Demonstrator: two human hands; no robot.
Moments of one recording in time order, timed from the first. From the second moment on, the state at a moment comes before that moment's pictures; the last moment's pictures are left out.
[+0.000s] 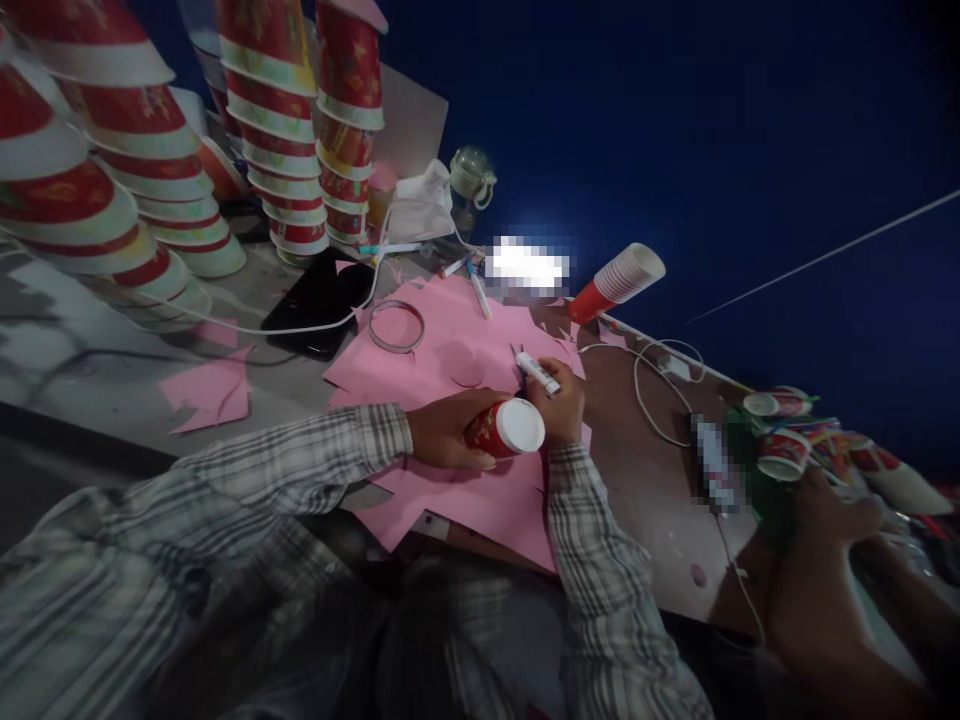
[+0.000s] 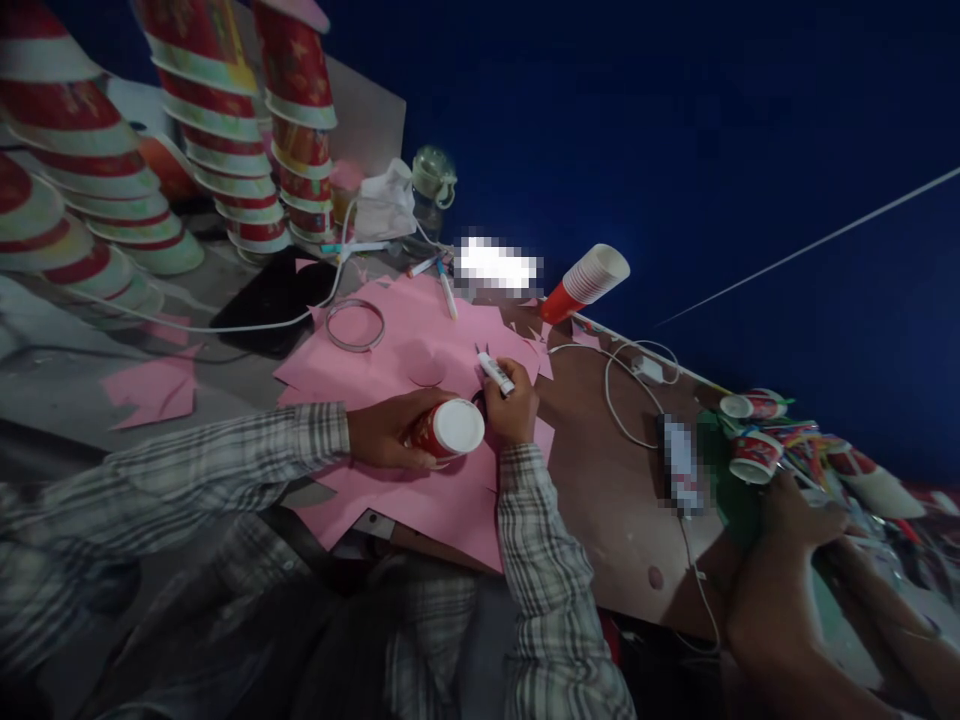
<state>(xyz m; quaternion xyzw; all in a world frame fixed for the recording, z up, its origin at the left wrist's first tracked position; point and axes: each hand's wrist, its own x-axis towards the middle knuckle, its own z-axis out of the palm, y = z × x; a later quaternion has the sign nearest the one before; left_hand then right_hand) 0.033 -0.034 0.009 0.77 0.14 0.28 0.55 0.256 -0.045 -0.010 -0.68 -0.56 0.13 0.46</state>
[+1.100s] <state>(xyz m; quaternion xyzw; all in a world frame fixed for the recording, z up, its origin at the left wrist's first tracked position) 0.030 -0.038 0.009 0.81 0.09 0.22 0.54 0.242 -0.035 0.014 -0.53 -0.76 0.04 0.38</state>
